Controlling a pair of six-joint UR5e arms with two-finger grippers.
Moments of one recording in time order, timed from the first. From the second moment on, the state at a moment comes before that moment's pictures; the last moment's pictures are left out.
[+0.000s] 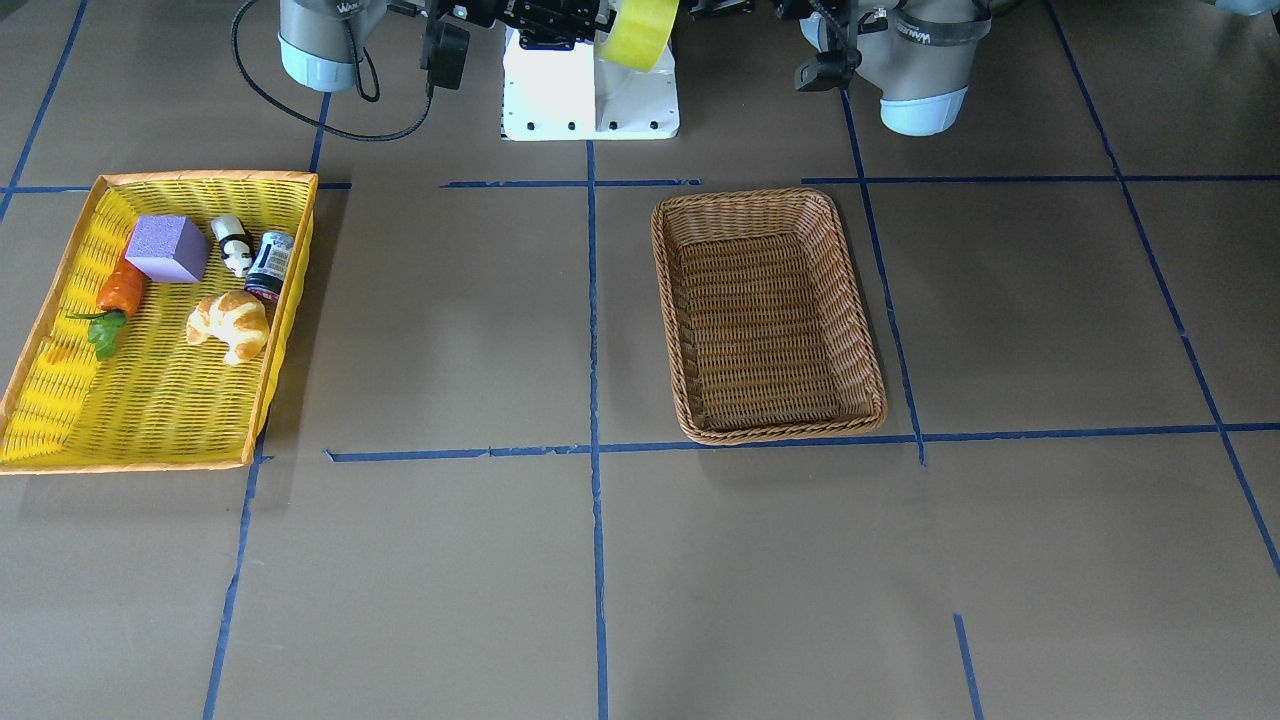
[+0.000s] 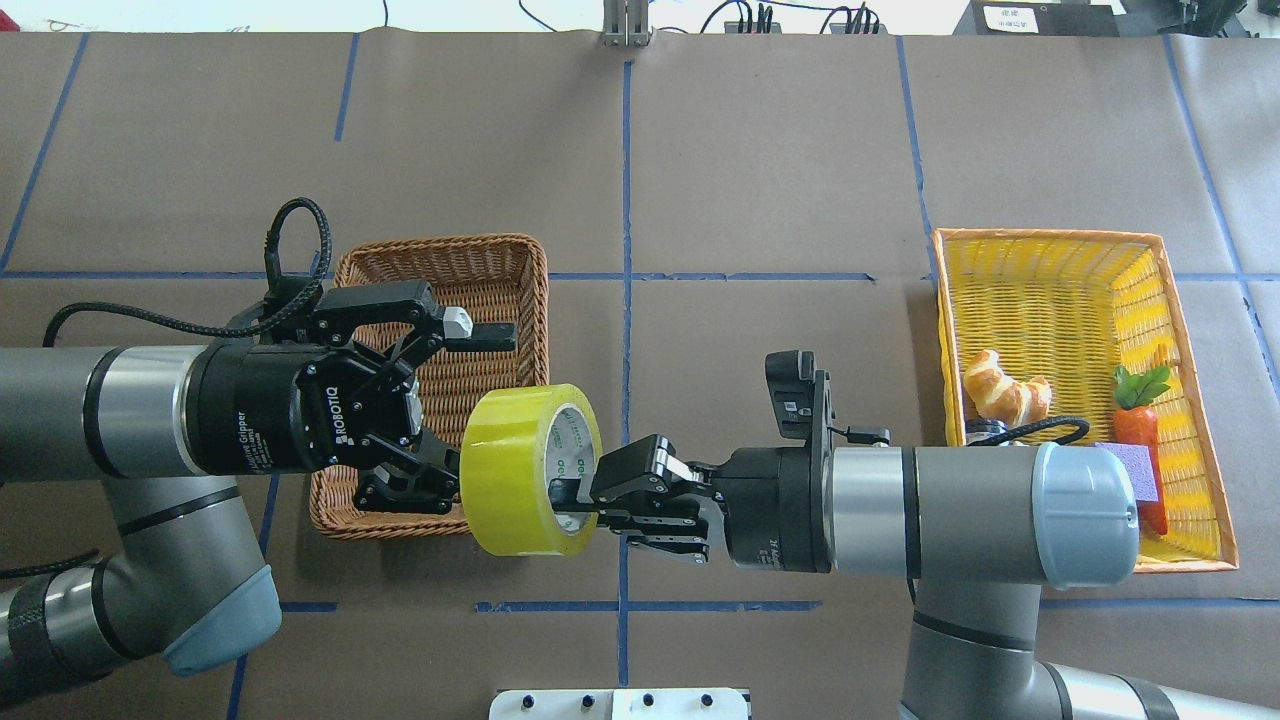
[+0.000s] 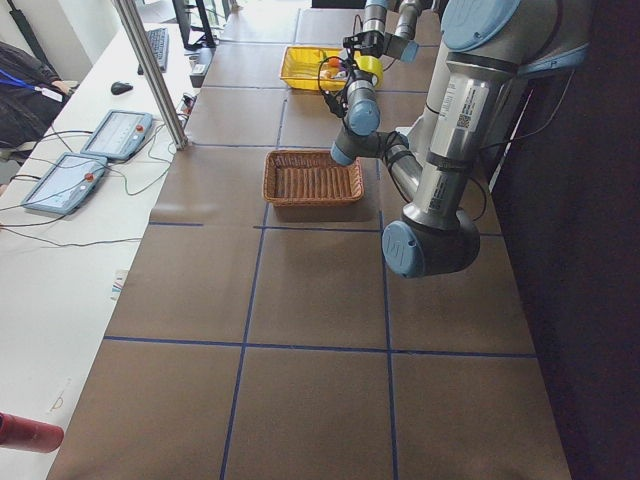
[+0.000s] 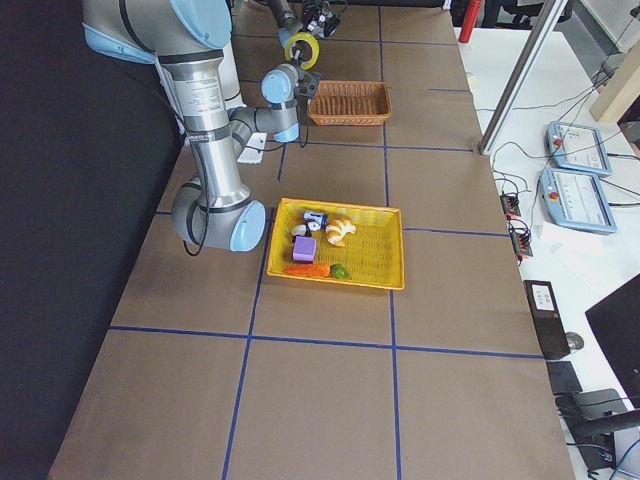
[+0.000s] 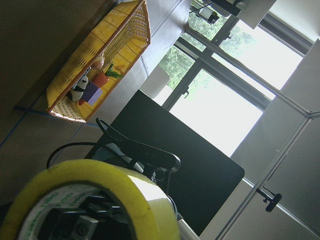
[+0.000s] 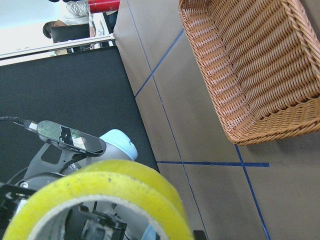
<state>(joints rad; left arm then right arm) -0.51 -1.92 -1.88 -3.24 -1.89 -2.55 0.30 -1.20 1.94 -0.32 1.75 2.02</state>
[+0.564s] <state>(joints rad) -0.50 -1.92 -1.88 -3.24 -1.89 -2.55 0.29 -1.19 1.94 -0.32 1.72 2.02</state>
